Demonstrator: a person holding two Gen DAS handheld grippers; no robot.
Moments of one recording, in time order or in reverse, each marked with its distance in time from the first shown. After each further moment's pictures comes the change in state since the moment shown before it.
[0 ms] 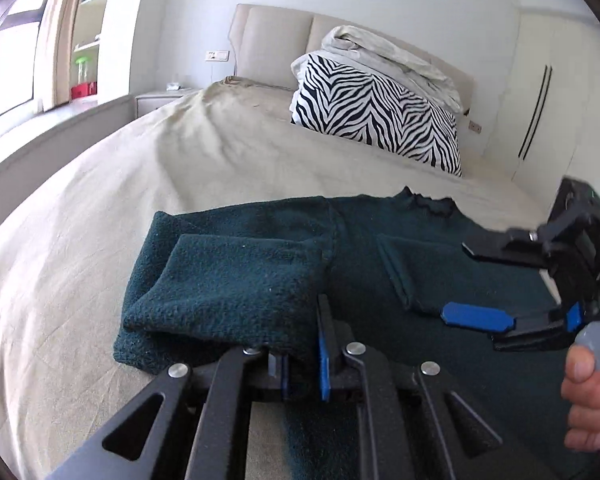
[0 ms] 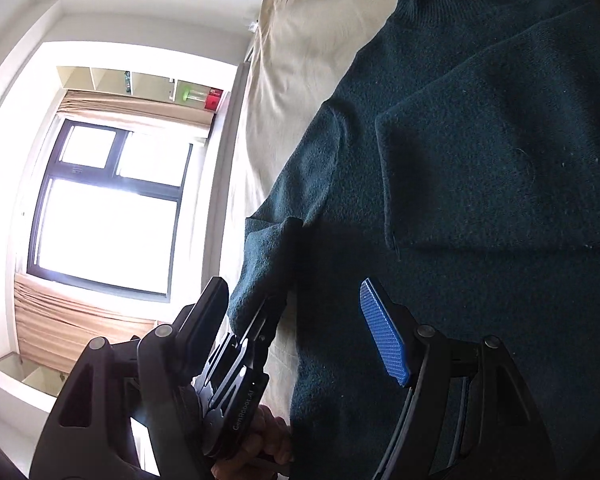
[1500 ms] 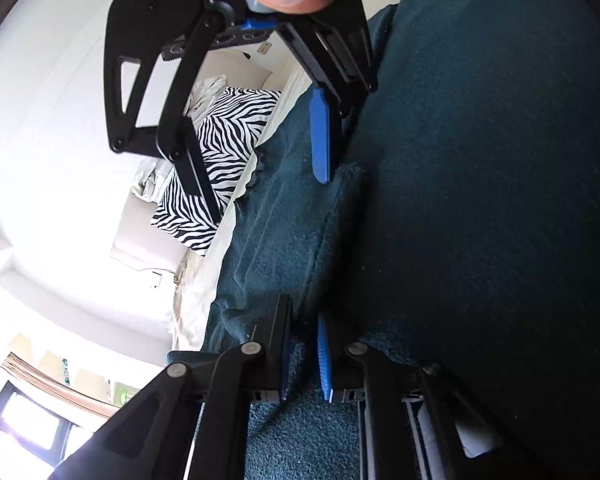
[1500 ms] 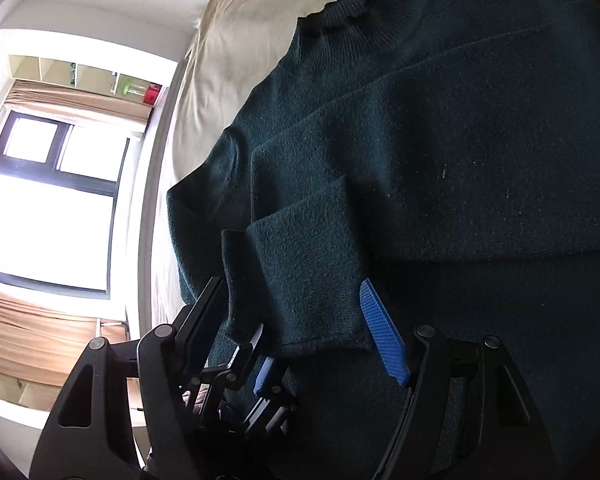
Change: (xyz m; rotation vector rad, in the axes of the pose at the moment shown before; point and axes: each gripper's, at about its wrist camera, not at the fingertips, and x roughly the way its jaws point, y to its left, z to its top) left arm 0.026 -0.171 -0.129 1.423 -0.139 0.277; right arm -0.073 -0.038 0.018 -0.001 0.044 -0.256
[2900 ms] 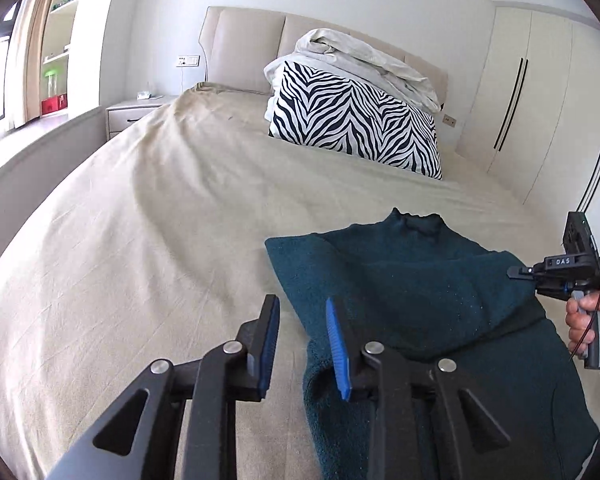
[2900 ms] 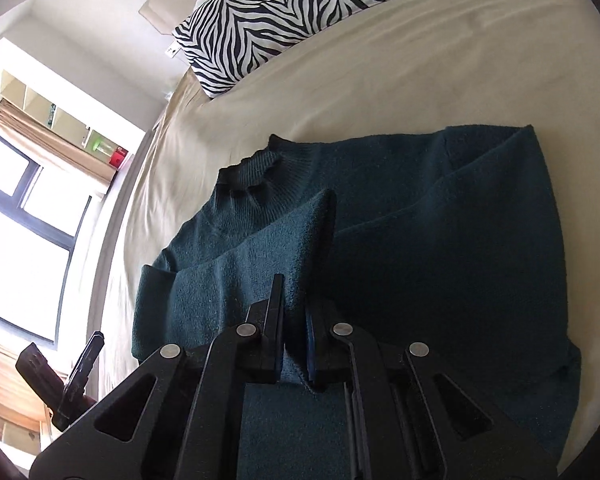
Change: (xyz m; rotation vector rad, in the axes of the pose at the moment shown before) left arm 0.066 0.242 -0.160 -1.297 0.080 -0.363; right arm -0.103 -0.063 0.061 -0.036 -0.328 -0.187
